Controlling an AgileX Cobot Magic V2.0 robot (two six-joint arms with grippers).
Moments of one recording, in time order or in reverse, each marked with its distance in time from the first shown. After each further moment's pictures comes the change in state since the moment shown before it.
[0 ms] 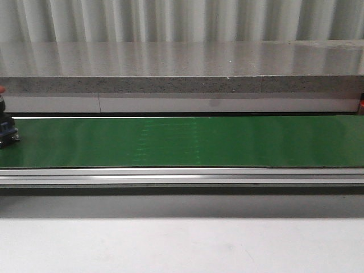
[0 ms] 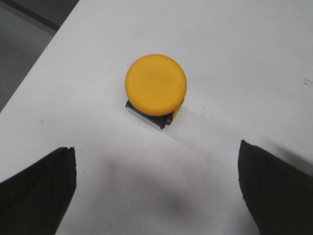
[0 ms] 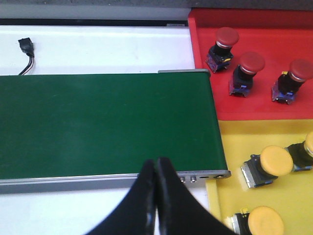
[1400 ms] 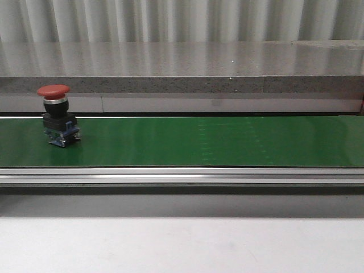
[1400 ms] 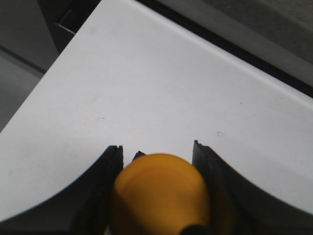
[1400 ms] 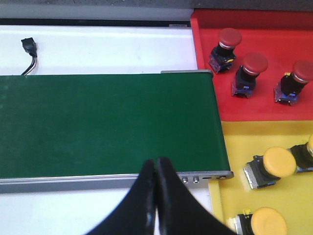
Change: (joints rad) left arm -0.045 -0.069 -0.221 -0.110 0.194 0.000; right arm 0.000 0.000 0.000 0.000 0.000 0.000
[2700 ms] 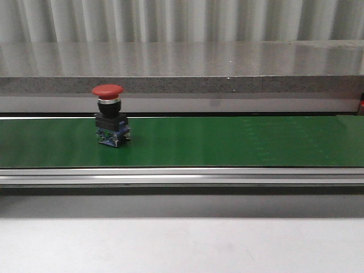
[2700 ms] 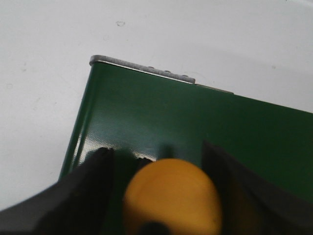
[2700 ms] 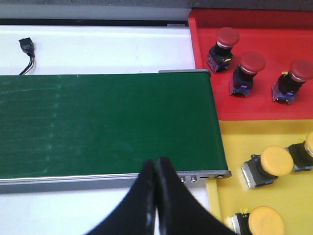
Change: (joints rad) left arm -0.273 -0.155 0.376 -0.002 -0.136 0.007; right arm 0.000 0.000 0.000 0.000 0.000 0.000
